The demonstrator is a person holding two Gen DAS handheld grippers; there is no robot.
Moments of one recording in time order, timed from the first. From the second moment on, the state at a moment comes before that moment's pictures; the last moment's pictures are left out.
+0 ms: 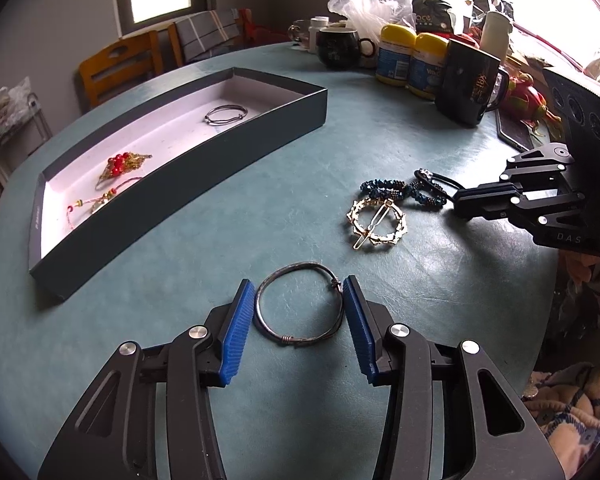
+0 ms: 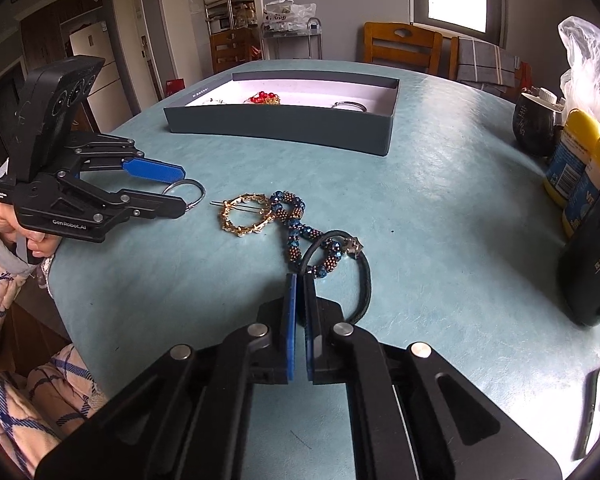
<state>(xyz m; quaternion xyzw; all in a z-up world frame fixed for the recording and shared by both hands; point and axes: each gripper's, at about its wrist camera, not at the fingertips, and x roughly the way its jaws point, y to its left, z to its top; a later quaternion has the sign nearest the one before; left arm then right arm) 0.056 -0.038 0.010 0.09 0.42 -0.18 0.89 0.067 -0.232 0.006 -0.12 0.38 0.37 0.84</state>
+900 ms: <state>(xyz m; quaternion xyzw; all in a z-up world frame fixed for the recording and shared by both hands) 0.060 -0.016 0.052 0.08 0.37 -0.15 0.91 0.093 -0.231 0.057 -0.05 0.32 0.40 0.86</state>
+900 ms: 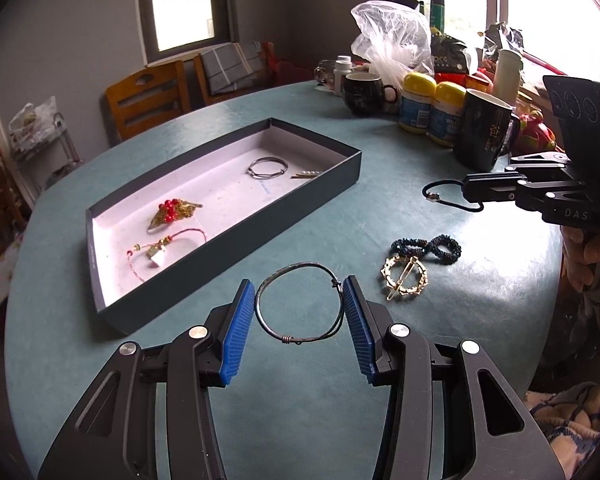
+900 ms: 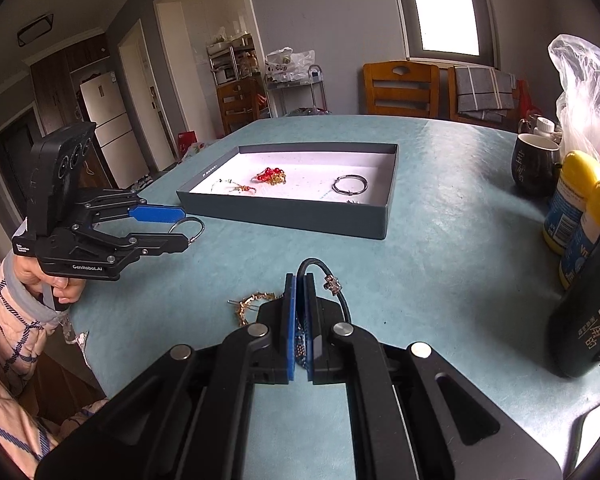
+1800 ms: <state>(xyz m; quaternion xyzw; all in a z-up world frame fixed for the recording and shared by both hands) 0.180 0.021 0.049 0.07 0.39 -0.08 0.91 0.211 -0.108 0.063 -0.07 0.33 0.44 0.83</state>
